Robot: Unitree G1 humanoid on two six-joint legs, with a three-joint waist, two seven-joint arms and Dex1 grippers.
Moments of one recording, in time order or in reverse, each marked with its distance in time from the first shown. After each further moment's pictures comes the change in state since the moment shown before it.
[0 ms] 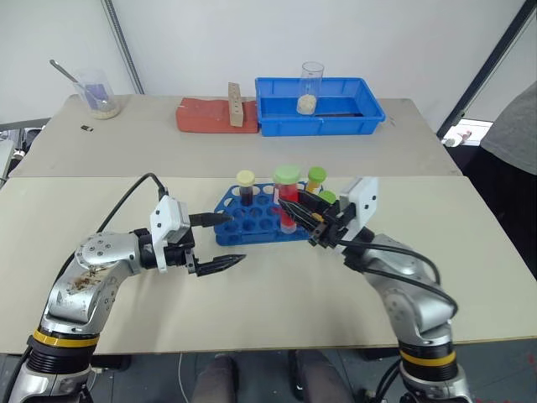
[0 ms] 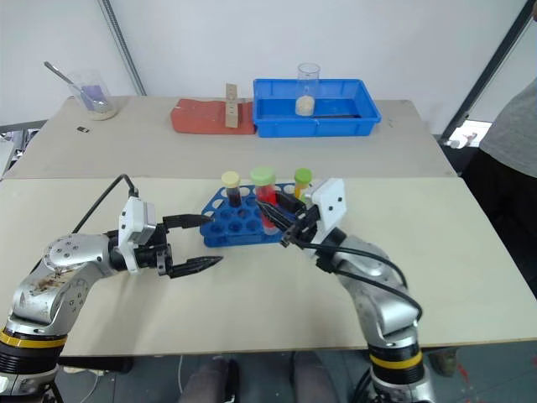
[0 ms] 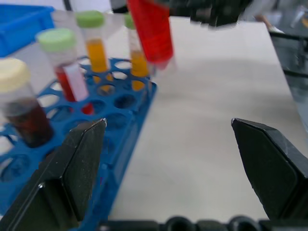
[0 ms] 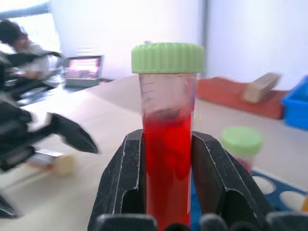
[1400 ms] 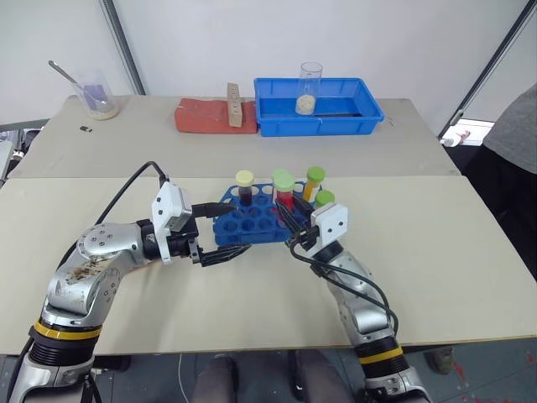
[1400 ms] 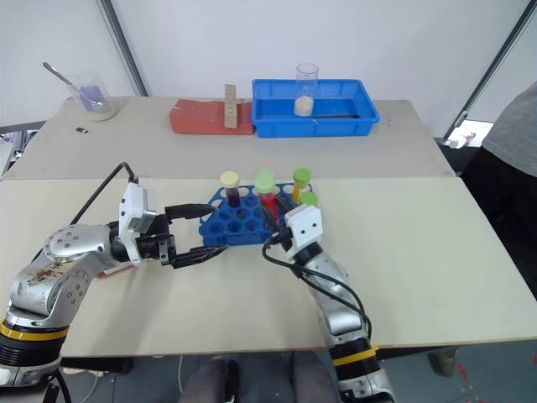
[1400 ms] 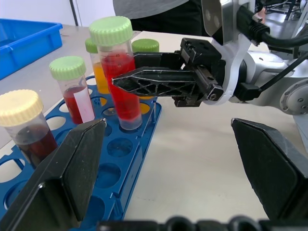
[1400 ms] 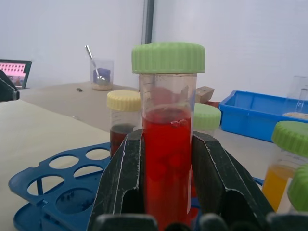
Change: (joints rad) left arm -0.047 -0.003 -0.006 -0.041 -0.051 0.086 0.039; right arm 0.027 0.152 0.082 0.392 -0.258 -0.530 -0.179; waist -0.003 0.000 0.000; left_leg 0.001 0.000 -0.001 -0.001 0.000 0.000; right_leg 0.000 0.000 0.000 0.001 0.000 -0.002
